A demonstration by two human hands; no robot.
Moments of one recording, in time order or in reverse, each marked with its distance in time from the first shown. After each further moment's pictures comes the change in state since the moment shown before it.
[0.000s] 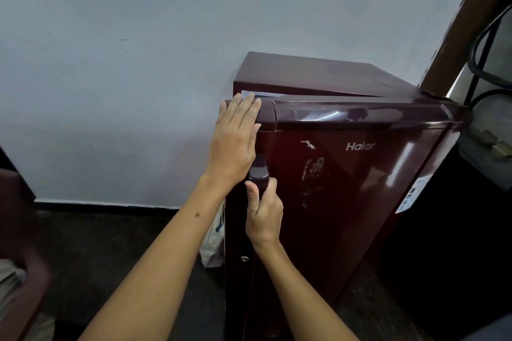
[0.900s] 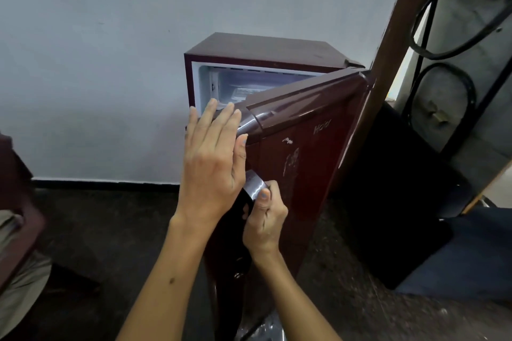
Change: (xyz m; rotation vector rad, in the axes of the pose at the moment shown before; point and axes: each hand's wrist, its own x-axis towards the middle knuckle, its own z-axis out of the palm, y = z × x) left_hand -0.107 0.229 -0.076 0.099 0.058 -0.042; right_hand -0.113 -0.009 -0.199 0.321 0.144 -0.028
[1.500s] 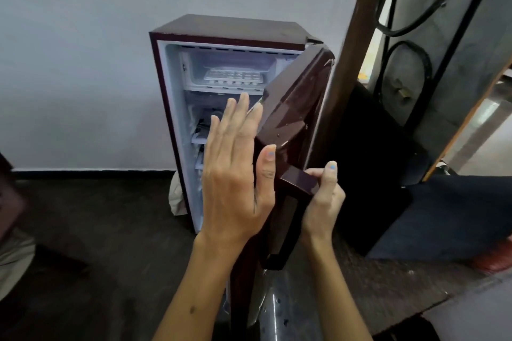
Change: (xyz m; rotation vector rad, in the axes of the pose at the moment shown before) left_hand -0.059 0.140 -0.014 -0.389 0.072 -0.062; right_hand 0.004 -0.028 -0.170 0.045 0.250 0.212
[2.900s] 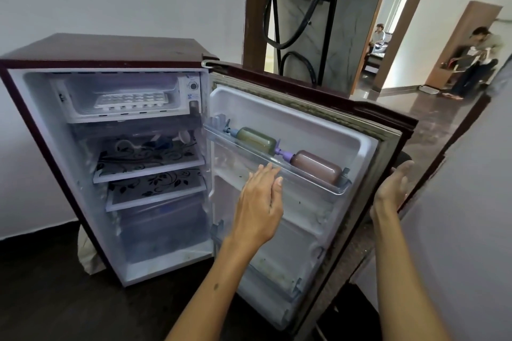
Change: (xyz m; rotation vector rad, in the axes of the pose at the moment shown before) left_hand -0.028 0.039 0.153 -0.385 -0.689 -0.176; right_hand 0.143 -0.006 -0.224 -0.257 0.714 0.307
